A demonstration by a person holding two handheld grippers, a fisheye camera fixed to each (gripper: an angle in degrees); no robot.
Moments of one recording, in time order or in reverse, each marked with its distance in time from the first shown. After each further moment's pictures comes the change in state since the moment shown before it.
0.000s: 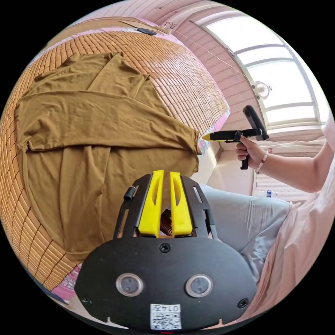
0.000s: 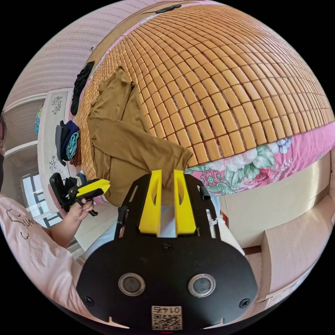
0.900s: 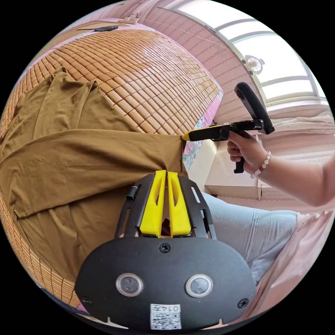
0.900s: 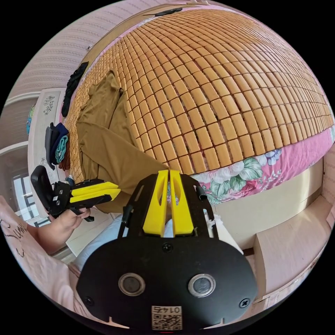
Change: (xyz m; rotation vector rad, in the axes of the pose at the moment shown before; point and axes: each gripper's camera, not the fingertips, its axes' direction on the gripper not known) left arm 0.033 -0.123 0.045 -0.102 -0.032 0.162; right arm -0.004 -0.016 -0.050 0.040 0.084 0.001
